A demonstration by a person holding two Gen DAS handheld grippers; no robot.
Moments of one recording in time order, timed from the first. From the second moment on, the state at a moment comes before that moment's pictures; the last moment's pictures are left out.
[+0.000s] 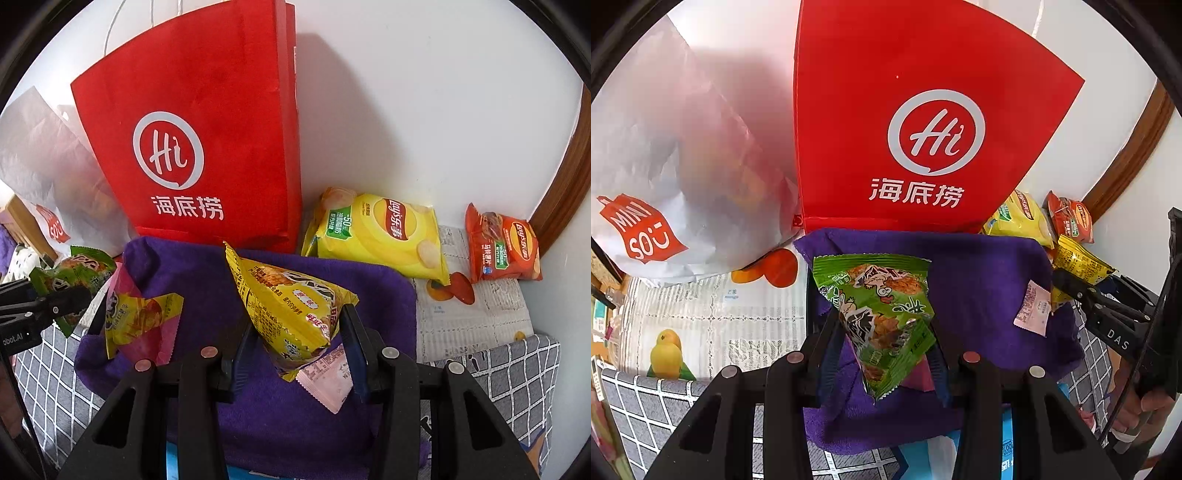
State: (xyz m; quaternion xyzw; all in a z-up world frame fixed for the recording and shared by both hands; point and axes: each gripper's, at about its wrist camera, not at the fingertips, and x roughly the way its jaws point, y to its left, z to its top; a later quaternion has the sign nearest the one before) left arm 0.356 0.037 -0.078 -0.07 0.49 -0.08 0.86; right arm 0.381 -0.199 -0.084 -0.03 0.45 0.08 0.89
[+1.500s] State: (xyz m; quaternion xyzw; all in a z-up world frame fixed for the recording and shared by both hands) left arm 0.359 0.013 -0.095 -0.05 0.51 -0.12 0.85; right arm 0.400 -0.196 -0.129 -0.07 0.54 0.05 0.84
